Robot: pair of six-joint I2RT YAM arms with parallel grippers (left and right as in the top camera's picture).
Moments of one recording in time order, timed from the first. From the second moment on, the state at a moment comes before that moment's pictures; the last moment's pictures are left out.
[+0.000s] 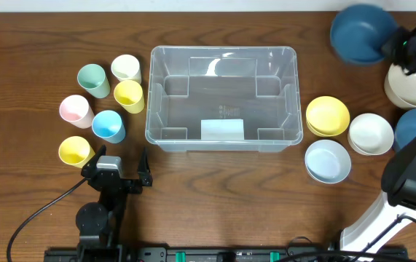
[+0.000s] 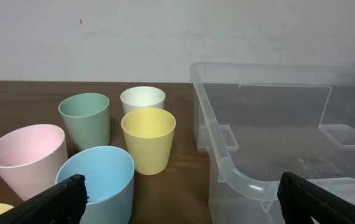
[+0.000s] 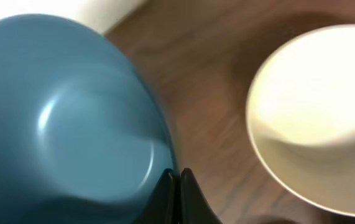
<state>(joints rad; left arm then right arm) -0.01 0.01 0.02 -0.10 0.10 -0.07 -0.33 2.01 1.87 -0.77 -0.09 0.38</state>
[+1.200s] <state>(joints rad) -0.02 0.01 0.02 -0.10 0.10 -0.07 0.28 2.07 2.03 -1.09 -0.12 0.20</state>
